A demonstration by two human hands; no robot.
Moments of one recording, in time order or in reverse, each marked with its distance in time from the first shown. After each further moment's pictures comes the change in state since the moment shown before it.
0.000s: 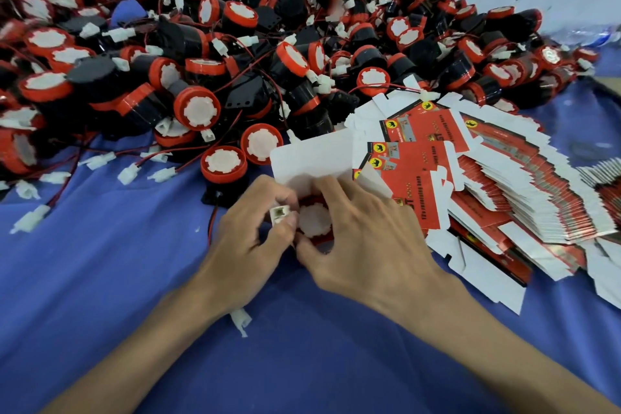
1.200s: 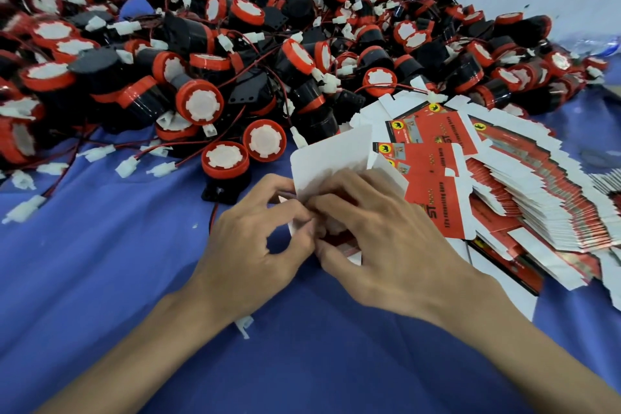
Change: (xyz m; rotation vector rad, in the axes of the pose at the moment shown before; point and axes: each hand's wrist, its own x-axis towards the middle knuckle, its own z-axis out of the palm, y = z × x) left_hand -0.003 0.008 0.007 0.233 0.049 0.062; right_hand -0.003 0.024 -0.003 0.076 -0.068 -0.226
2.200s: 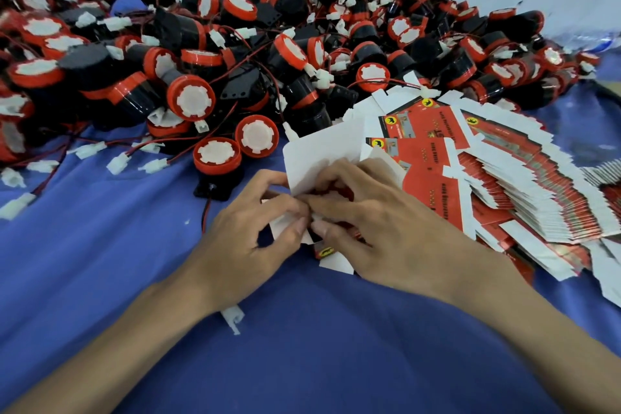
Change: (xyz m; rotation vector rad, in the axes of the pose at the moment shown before) left_hand -0.001 -0.012 -0.001 -0.070 -0.159 -0.041; right_hand 0.002 0.019 -0.006 -0.001 -0.100 -0.149
